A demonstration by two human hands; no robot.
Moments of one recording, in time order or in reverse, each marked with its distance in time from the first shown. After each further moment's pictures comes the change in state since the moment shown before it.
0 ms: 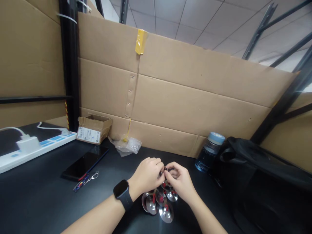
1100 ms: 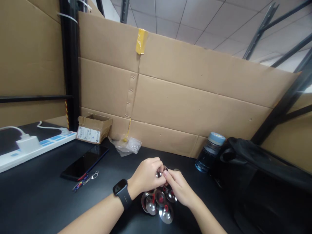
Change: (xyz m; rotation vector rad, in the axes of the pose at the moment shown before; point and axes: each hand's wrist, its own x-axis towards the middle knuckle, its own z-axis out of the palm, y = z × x) left_hand 0.001 0.000 -0.002 -0.352 0.095 -0.091; right_hand -0.006 -0.022 0.000 -0.117 -0.254 -0.099
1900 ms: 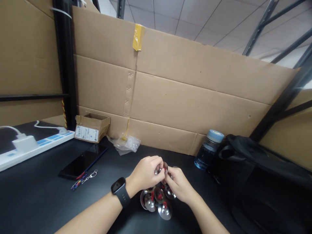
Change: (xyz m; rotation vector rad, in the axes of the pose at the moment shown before) left_hand 0.001 0.003 -0.004 -0.014 -0.022 0.015; right_hand 0.001 0.000 -0.003 -0.188 0.032 -0.080
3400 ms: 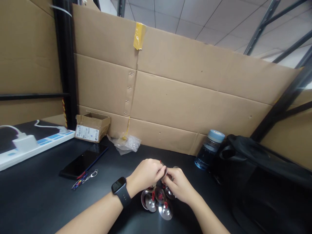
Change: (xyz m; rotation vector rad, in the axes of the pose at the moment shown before) left_hand 0.000 -0.009 0.006 0.202 -0.160 0.029; right_hand 0.000 0.002 0.002 -0.109 -0.040 0.023
